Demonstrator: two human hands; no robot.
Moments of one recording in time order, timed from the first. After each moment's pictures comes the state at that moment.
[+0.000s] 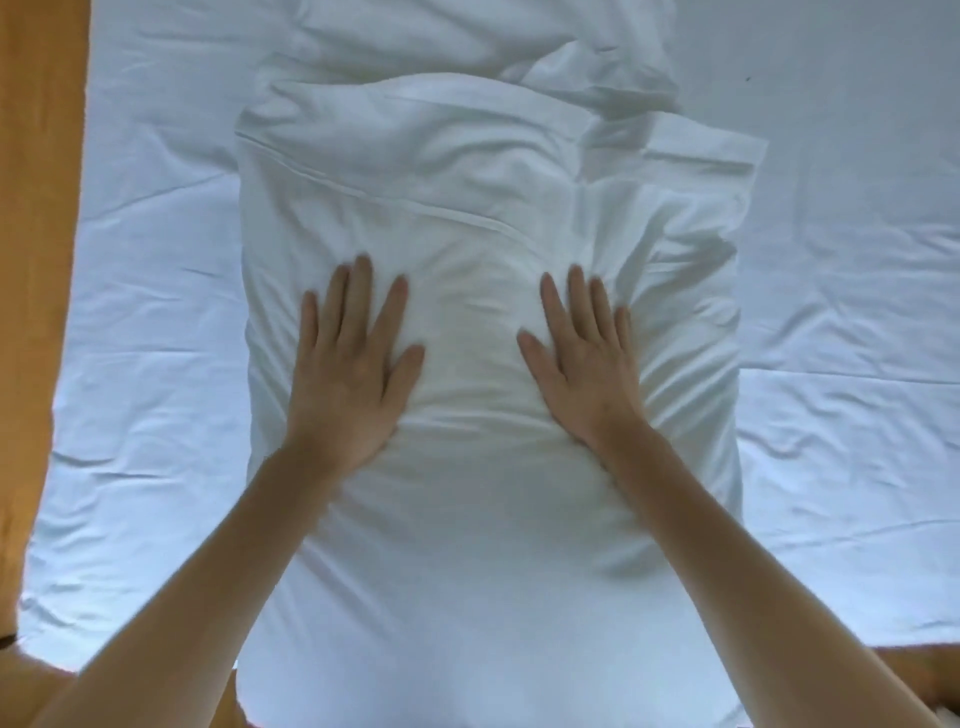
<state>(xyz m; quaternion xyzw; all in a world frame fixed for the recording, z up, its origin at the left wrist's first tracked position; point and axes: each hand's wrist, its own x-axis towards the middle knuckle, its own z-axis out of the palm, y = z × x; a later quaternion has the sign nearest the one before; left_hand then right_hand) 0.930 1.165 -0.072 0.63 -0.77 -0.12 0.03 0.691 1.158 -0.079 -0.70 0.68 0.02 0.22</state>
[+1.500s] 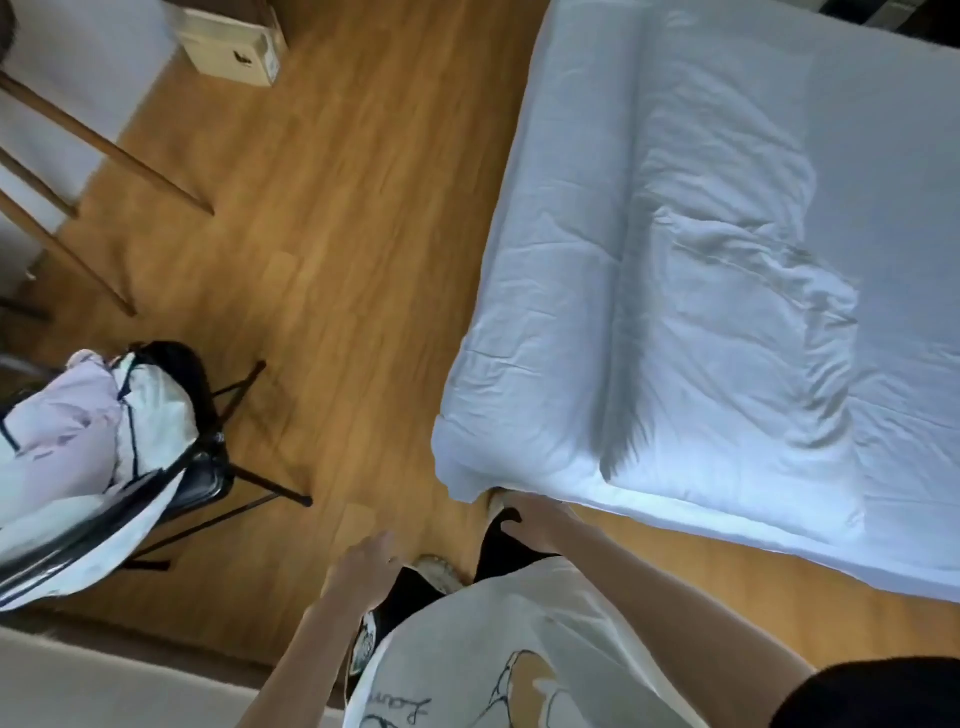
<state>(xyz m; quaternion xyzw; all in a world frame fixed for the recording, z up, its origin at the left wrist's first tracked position) 1.390 1.647 0.094 0.73 -0.46 -0.48 -0.15 1.149 1.528 0.107 -0.70 0.49 0.31 0.41</state>
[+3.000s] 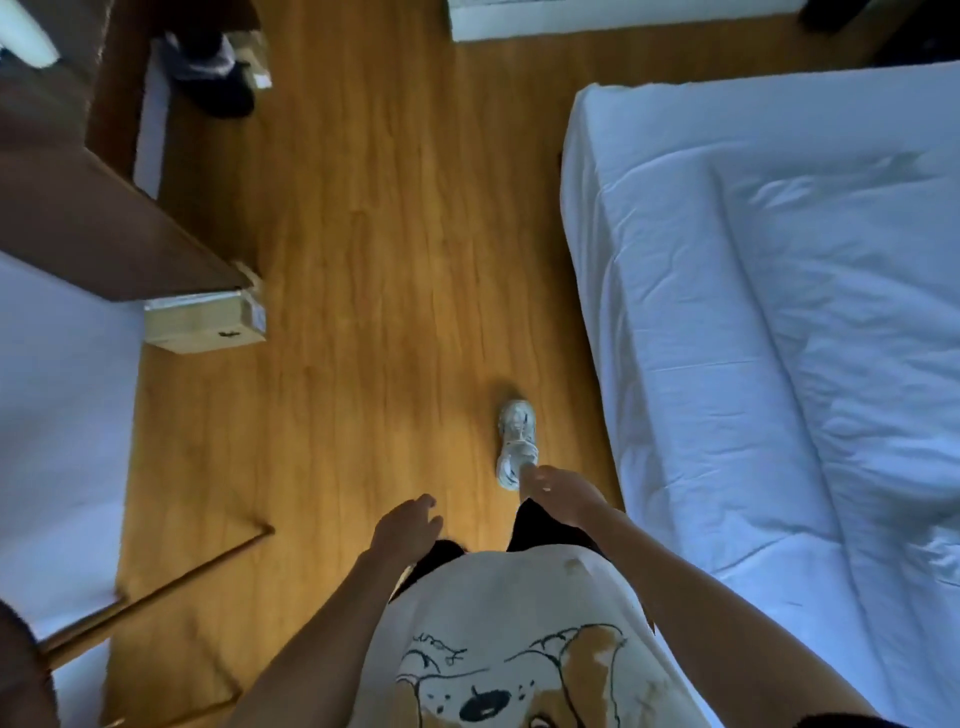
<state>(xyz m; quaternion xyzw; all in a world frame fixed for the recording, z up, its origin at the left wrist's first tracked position) 1.829 0.723 0.121 0.63 -0.60 -0.44 -0.22 1.581 0.710 0.112 -0.52 0.66 0.18 0.52</state>
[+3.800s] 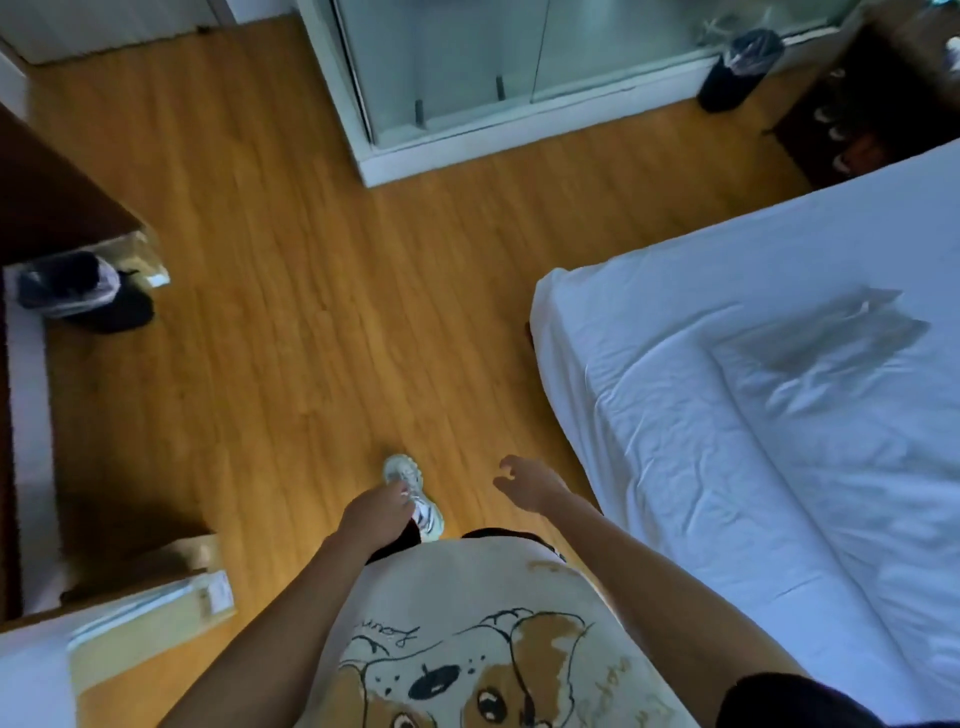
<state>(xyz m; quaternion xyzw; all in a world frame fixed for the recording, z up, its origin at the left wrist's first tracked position) 1.795 0.046 0.125 0.55 -0.70 -0.39 -0.23 1.562 0.098 0.134 -0.45 0.73 0.08 0.50</state>
